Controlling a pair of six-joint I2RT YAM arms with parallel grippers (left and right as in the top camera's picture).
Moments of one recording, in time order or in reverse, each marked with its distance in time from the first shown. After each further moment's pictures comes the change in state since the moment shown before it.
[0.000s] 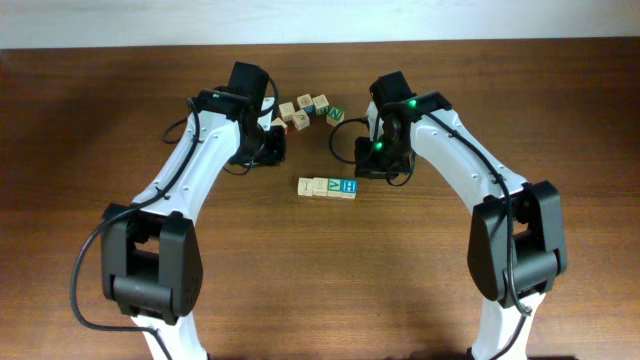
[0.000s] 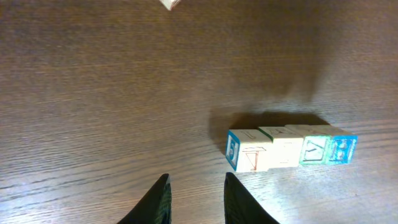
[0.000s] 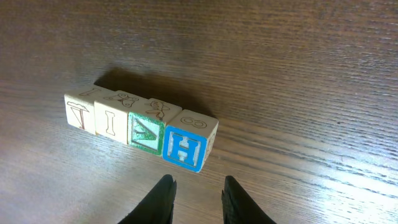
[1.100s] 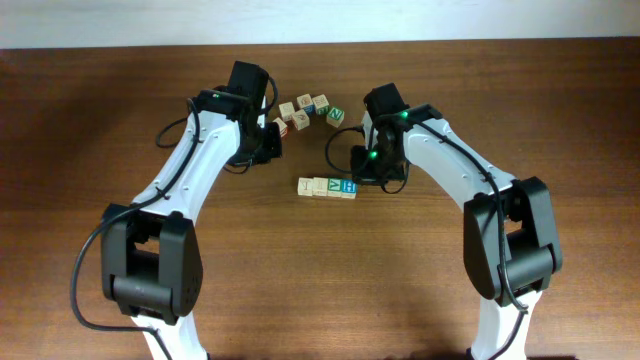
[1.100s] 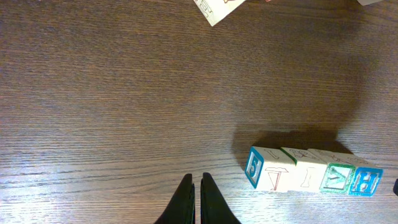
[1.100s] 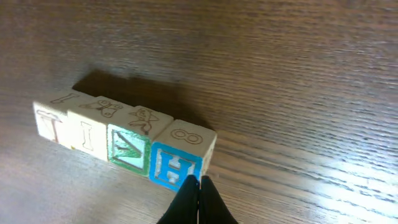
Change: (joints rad) left arm 0.000 0.000 0.000 0.012 -0.100 -0.095; right arm 0.022 0.015 -0.080 0.103 0.014 0.023
